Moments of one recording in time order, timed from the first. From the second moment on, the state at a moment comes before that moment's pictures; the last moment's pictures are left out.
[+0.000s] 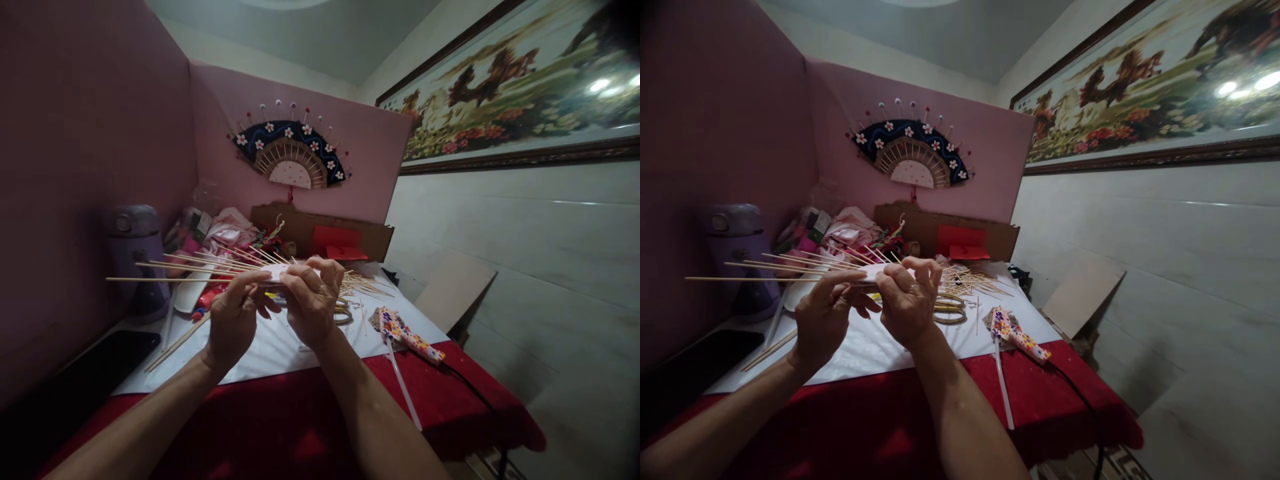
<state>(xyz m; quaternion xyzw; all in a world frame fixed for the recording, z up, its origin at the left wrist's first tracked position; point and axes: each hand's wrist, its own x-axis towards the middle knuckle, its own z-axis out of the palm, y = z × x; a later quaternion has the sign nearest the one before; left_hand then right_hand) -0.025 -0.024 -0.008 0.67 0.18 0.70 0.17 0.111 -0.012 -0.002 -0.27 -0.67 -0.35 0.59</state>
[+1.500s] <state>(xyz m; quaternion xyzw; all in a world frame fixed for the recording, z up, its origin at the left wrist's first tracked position) -0.026 -0.018 -0.013 0.67 0.21 0.70 0.17 0.110 -0.007 -0.007 -0.30 -0.67 -0.36 0.57</state>
